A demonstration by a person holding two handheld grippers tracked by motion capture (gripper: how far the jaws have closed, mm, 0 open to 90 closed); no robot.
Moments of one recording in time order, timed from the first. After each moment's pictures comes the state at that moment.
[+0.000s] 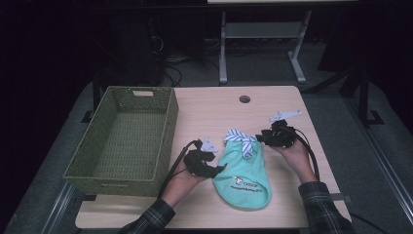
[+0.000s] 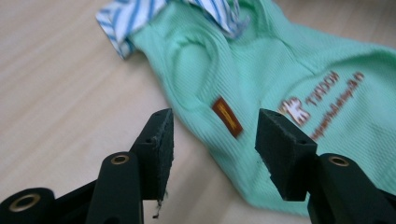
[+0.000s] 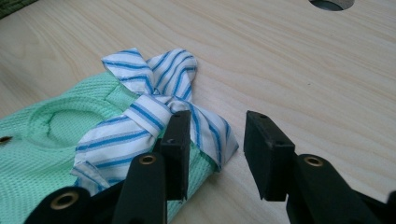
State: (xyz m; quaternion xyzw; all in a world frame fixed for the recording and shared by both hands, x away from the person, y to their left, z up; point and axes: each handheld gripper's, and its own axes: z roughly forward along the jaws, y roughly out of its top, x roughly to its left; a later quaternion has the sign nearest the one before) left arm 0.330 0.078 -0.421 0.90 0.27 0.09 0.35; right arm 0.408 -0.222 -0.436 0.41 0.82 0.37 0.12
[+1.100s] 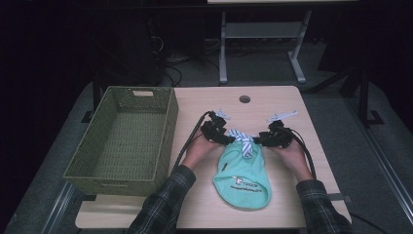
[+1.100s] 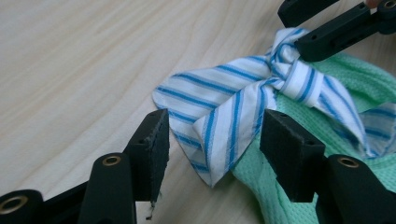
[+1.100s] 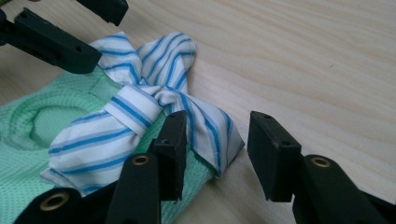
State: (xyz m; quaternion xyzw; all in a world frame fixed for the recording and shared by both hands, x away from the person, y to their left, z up) left arm 0.447 0.034 -0.449 0.89 0.29 0.06 0.36; right arm 0.423 -0.220 -0.458 0.42 0.82 0.37 0.08
